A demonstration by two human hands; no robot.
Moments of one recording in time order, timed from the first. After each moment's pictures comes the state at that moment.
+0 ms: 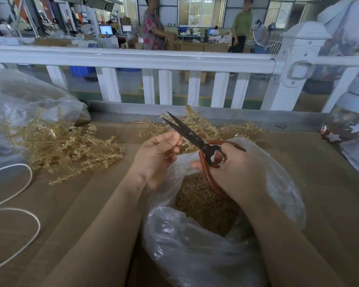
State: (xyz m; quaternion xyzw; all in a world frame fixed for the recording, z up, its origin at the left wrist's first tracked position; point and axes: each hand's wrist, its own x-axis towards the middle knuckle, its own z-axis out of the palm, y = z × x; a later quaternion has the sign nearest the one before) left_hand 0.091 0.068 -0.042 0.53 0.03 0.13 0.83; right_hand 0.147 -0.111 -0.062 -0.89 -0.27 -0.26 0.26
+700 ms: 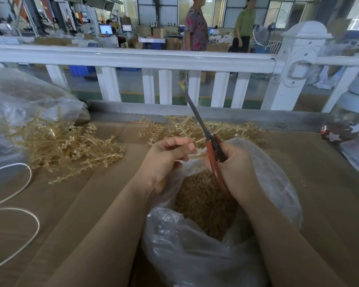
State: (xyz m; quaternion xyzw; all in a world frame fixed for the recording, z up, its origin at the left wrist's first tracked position) left_hand 0.092 0.055 -0.047 0.62 0.04 0.11 0.77; right_hand 0.156 -0.107 -0.066 -0.82 -0.23 -0.05 0.52
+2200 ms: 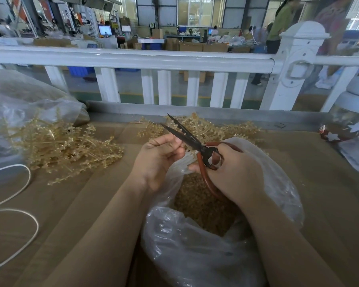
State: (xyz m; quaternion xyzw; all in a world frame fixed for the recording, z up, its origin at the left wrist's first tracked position) left_hand 0.096 0.060 -0.048 0.49 0.05 0.16 0.85; right_hand 0.144 -0.112 -0.059 -0.89 -0.27 -0.24 0.27
